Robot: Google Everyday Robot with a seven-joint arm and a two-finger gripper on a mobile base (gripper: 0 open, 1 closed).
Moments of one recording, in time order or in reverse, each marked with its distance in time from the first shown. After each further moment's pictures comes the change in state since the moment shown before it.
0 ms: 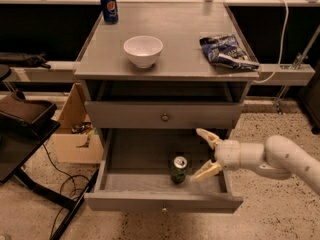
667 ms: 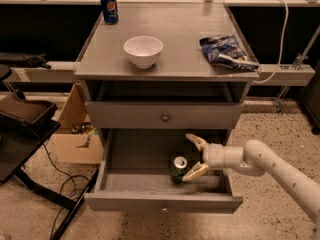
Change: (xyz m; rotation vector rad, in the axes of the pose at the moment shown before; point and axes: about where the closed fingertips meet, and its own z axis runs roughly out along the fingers) arm 0.088 -0.032 0.061 -0.069 -0.098 -0.042
